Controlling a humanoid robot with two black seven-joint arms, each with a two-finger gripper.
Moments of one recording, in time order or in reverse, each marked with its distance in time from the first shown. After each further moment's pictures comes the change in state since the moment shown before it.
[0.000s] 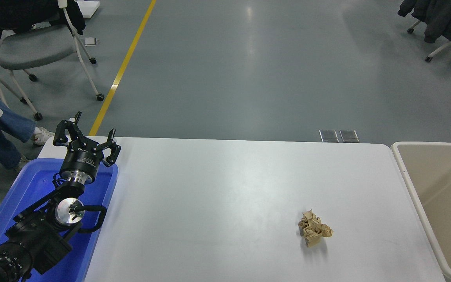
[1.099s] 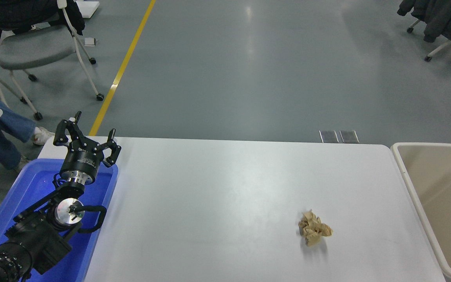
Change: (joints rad) left arm 0.000 0.000 0.000 0.000 0.000 0.000 0.000; right arm -0.047 -0.157 0.712 0.565 -0.041 0.075 0.146
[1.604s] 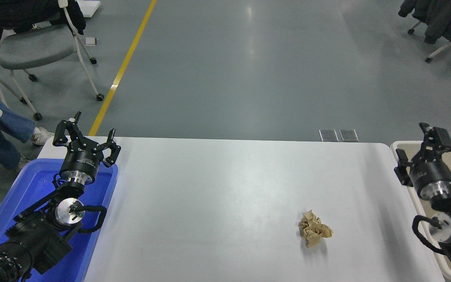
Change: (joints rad) left arm 0.000 0.000 0.000 0.000 0.000 0.000 0.000; right arm -0.191 0.244 0.438 0.332 -0.356 0.007 0.041
